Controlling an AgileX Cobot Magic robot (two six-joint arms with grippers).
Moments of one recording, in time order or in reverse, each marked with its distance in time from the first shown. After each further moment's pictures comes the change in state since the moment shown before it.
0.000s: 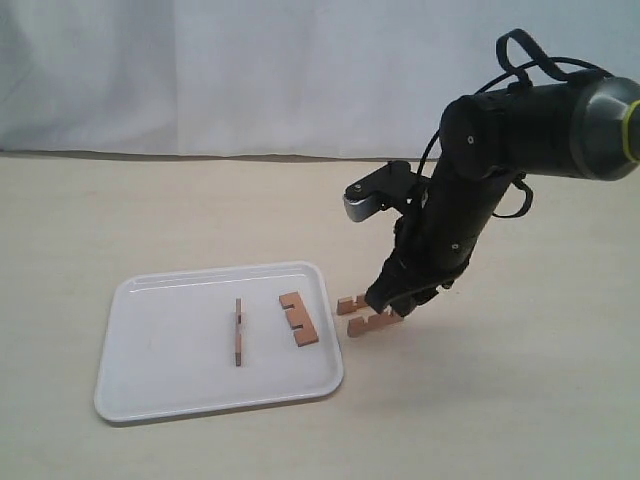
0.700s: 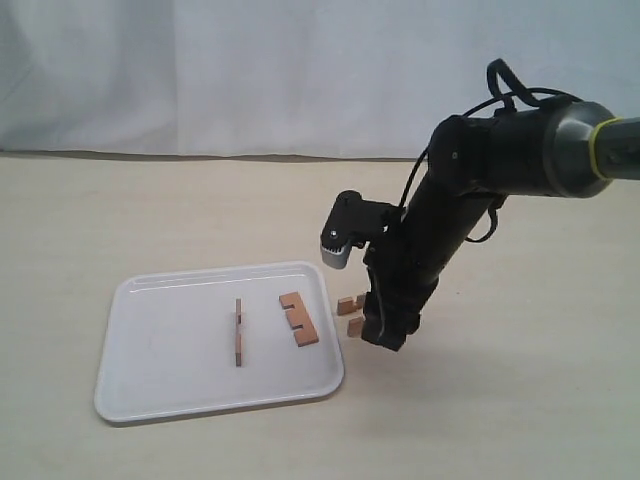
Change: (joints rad) left arm 0.000 0.000 0.000 0.000 0.000 0.000; right arm 0.000 0.062 0.013 0.196 -0.074 -0.673
